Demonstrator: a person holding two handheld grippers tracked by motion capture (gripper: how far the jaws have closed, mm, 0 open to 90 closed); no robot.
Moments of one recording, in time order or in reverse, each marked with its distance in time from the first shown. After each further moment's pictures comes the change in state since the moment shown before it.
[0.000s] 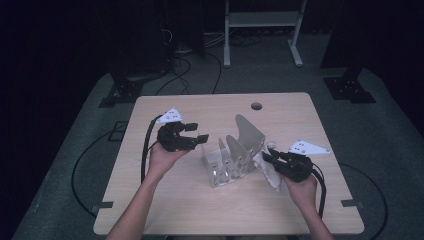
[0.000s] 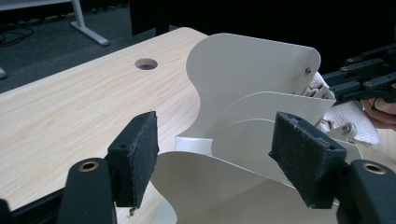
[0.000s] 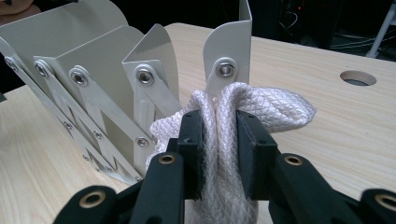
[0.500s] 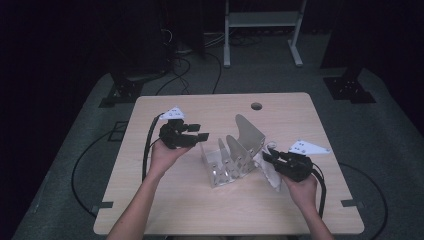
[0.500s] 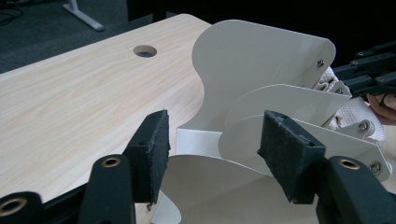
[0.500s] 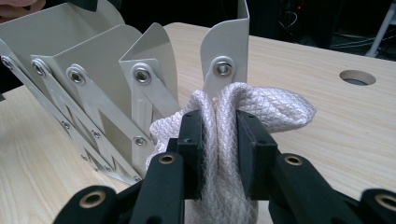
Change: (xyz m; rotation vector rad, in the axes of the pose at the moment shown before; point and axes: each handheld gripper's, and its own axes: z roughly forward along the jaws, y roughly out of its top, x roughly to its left) left arm 0.008 0.000 0.008 0.044 -0.015 -0.026; right arm -0.002 0.000 0.001 0.001 -0.002 -0.004
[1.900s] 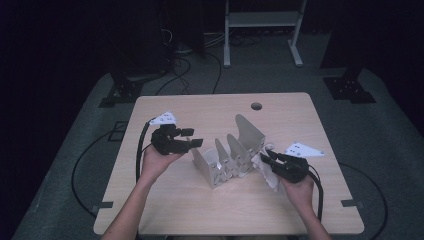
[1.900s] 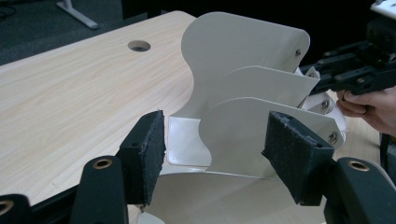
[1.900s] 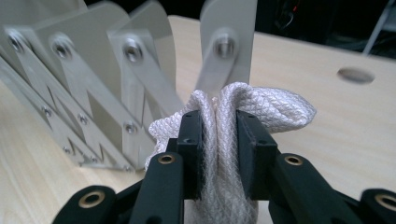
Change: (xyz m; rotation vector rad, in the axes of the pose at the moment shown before) left arm -0.007 -0.009 -0.026 -0.002 -0.022 0.002; right arm 0.002 -0.008 0.009 0.000 -0.032 -0.043
